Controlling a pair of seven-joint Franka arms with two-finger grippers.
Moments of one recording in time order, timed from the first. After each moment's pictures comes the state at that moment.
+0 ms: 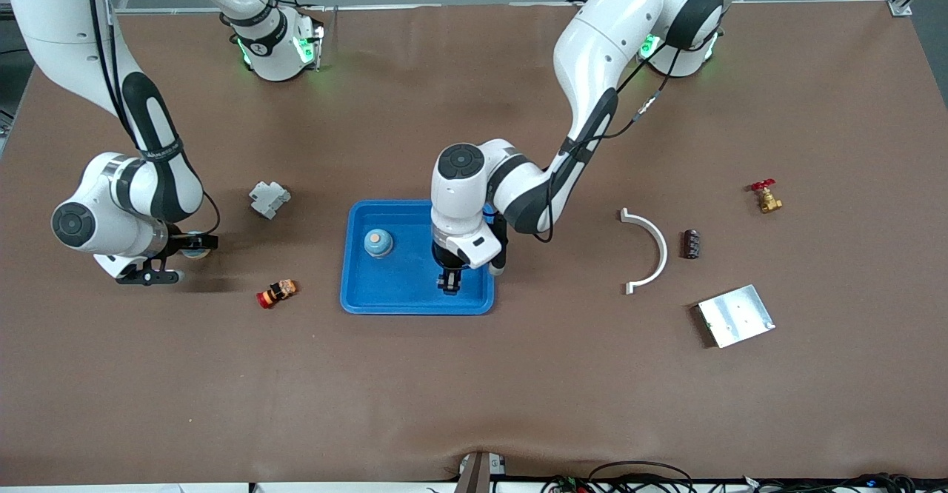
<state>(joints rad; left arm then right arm) -0.79 1.06 0.01 -1.04 0.21 2.41 -2.41 0.06 0.53 -0.27 -2.04 0.06 2.36 -0.25</state>
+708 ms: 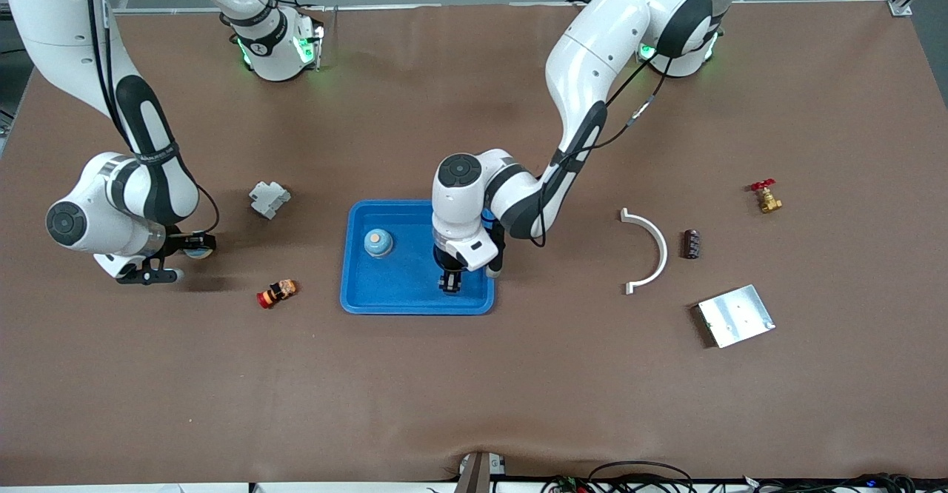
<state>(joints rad) -0.81 1.11 0.02 -1.04 0.21 2.44 -2.40 0.05 0.53 -0.27 -2.04 0.14 2.35 -0.34</state>
